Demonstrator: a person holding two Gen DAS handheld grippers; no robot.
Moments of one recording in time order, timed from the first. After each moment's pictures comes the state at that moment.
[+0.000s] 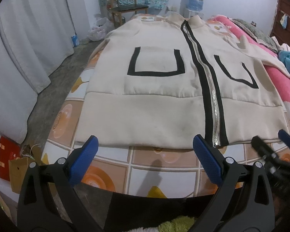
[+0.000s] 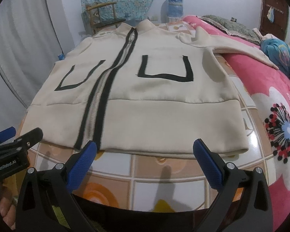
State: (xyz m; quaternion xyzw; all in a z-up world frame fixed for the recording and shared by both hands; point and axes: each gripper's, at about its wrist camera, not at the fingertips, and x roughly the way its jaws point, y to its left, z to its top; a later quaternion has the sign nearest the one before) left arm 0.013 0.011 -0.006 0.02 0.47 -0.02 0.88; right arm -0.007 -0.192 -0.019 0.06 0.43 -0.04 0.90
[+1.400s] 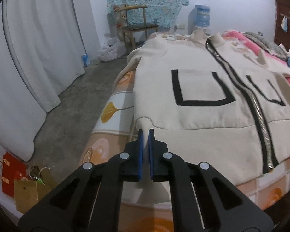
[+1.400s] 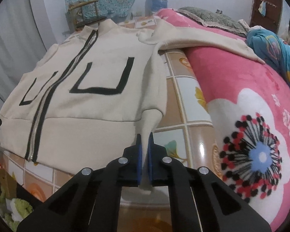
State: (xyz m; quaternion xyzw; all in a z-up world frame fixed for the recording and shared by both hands) left arm 0.048 0.080 -0.021 0.04 0.38 0.00 0.92; right arm 0.009 -0.311 -0.019 0.06 0.44 -0.08 0.89
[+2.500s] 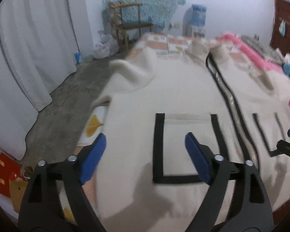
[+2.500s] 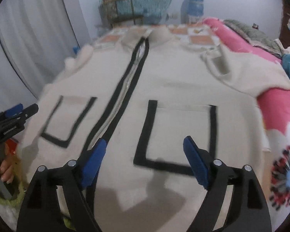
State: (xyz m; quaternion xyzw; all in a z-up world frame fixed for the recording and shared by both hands) left arm 0.093 0.049 -0.009 0.03 0.41 -0.02 0.91; right arm 0.069 -0.193 -0.012 0.03 0.46 0.03 0.89
